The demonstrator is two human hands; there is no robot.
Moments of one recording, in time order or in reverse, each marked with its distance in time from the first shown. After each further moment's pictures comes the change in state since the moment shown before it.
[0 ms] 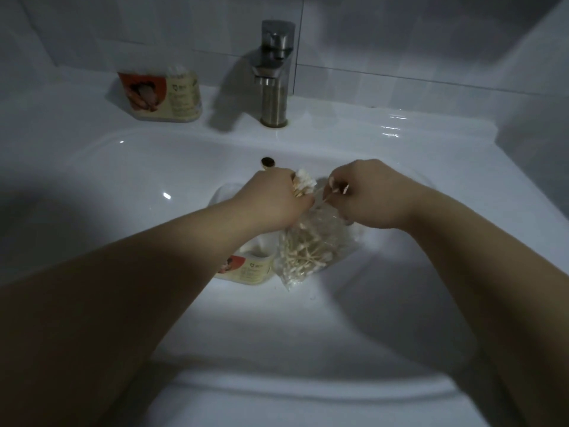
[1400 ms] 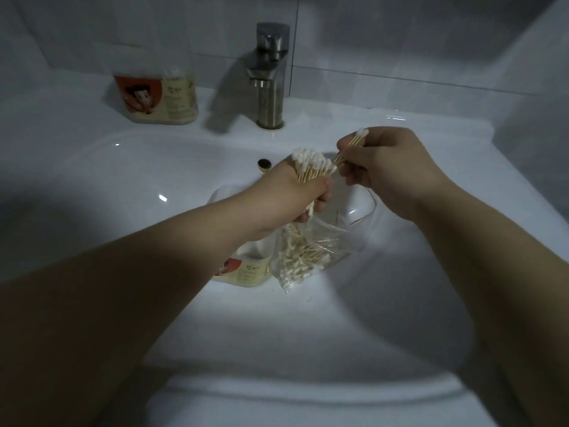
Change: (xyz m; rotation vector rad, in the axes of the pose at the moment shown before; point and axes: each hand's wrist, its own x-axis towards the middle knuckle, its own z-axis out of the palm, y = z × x) left_hand 0.004 0.012 0.009 -0.693 -0.085 0.013; right_hand 0.005 0.002 -0.013 1.026 0.338 0.173
